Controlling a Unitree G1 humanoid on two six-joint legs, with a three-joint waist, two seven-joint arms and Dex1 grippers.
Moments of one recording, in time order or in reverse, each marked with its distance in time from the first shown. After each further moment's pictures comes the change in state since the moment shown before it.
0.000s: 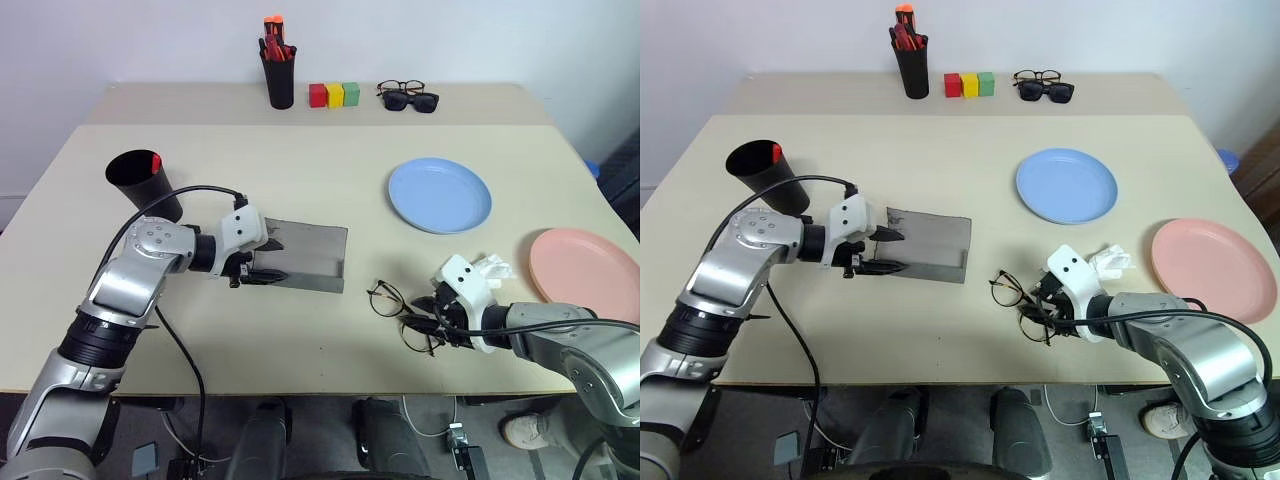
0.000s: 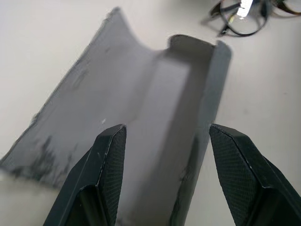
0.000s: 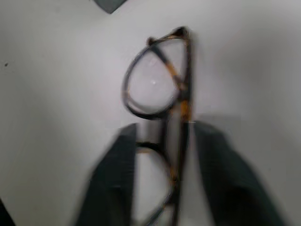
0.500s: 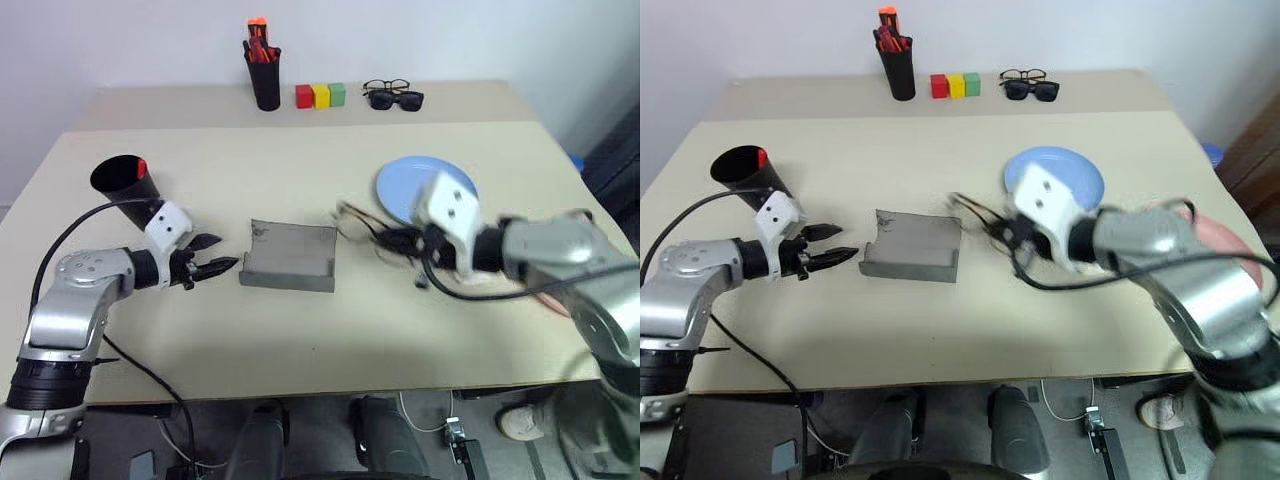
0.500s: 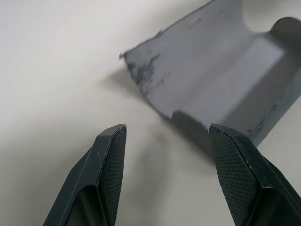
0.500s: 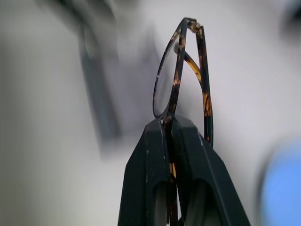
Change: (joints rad) left arm 0.253 0.033 0.275 -0.029 -0.095 0.071 0.192; right arm -0.609 0.101 0.243 0.095 -0.097 -0.280 0.153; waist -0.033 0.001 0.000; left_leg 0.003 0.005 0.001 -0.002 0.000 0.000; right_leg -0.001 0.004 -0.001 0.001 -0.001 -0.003
